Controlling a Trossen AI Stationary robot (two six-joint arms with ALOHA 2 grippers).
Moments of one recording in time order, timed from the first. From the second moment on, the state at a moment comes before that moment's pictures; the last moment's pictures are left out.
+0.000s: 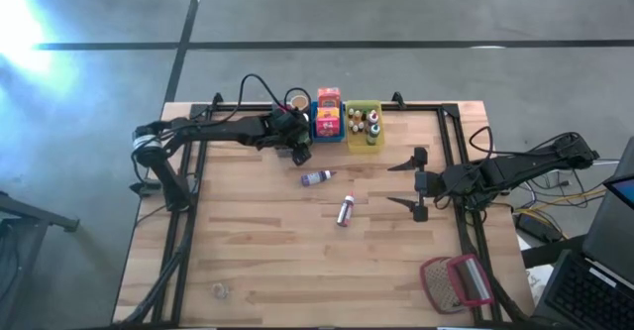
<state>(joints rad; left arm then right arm) 0.38 1.67 1.13 -0.38 -0.25 -0.08 0.28 0.71 0.55 -0.26 0.40 -0.05</state>
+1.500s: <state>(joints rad) 0.22 1.16 1.13 -0.72 -0.04 -0.19 0.28 0.71 0.55 -0.26 0.40 -0.05</state>
